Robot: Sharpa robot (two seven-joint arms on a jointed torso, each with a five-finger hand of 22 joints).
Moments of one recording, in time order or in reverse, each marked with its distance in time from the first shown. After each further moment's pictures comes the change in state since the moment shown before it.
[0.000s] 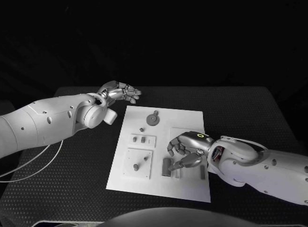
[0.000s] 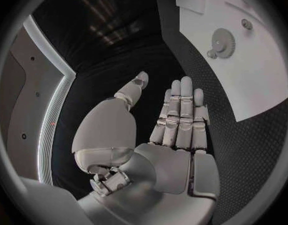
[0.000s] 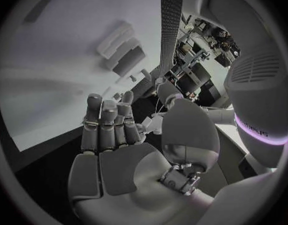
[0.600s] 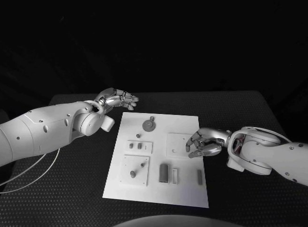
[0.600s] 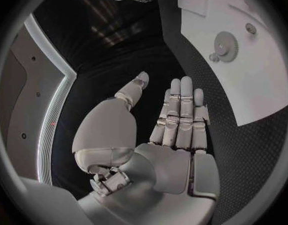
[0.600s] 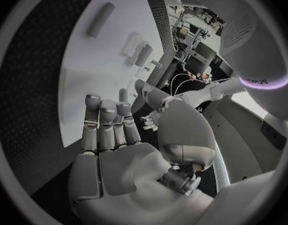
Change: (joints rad) left arm -0.001 0.008 0.000 0.000 0.000 0.007 0.000; left_hand 0.004 0.004 0.000 0.000 0.000 0.000 0.000 0.004 -0.002 0.025 -0.015 0.023 0.006 0.004 0.004 -0.005 0.009 0.000 0.001 0.001 -0.005 0.006; right arm 0.097 -0.140 -0.002 -0.040 0.285 0.247 -0.027; right_hand -0.035 0.064 0.244 0.067 0.000 0.134 0.021 -0.258 -0.402 0.074 0.016 -0.026 -0.028 0.060 0.017 -0.041 -0.027 -0.015 0.041 -0.002 0.003 -0.019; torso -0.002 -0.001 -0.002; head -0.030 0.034
